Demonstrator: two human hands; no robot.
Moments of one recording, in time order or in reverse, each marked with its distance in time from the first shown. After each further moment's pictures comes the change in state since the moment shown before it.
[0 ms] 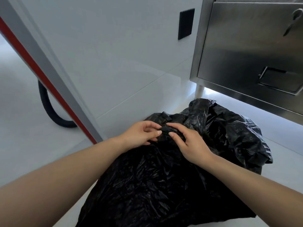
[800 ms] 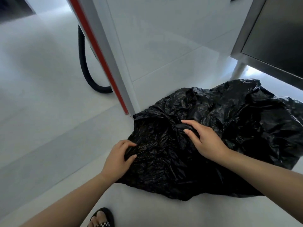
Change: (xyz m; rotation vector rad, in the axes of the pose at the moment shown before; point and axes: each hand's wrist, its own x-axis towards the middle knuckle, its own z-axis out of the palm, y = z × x) left_hand -0.158 -0.182 -0.009 0.612 0.543 0.016; right_hand -0.044 -0.001 0.050 -0.041 -0.269 -0.053
